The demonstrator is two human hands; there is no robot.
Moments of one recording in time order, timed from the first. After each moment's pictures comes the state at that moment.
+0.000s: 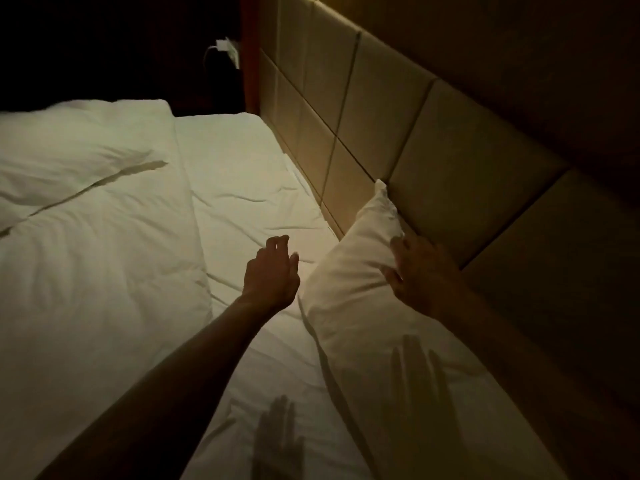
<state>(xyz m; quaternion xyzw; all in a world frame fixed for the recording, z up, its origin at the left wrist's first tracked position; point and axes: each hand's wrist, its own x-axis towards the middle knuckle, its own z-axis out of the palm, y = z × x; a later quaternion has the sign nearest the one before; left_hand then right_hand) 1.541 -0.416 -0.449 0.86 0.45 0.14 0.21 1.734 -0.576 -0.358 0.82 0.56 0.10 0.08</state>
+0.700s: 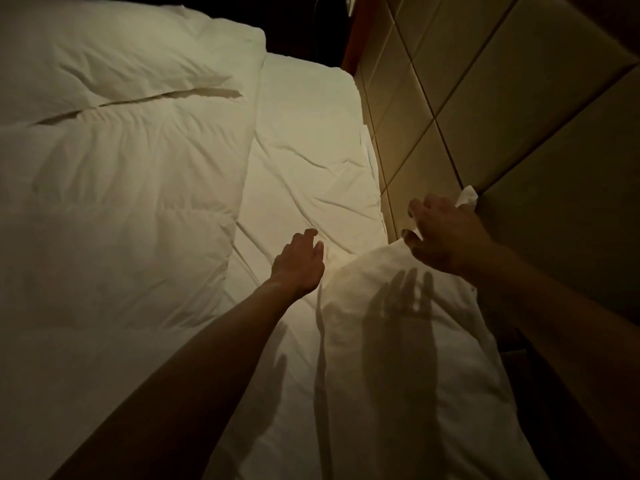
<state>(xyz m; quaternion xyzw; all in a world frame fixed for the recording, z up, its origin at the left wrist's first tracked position) 1.588 -0.381 -0.560 0.69 0.57 0.16 0.41 1.793 -0.427 -0.399 0.72 0.68 0.03 0.15</state>
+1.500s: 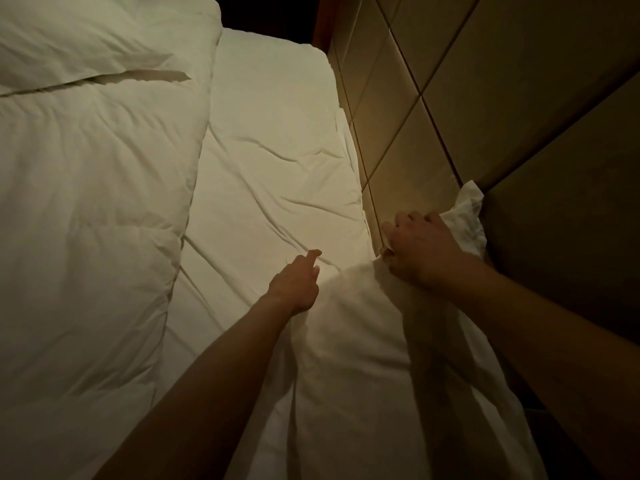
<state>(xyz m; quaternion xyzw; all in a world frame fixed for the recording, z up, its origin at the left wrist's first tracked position) 1.685 -0.319 -0.663 0.76 0.50 0.06 0.41 1.861 -0.358 -0.493 0.69 0.67 0.00 0.27</state>
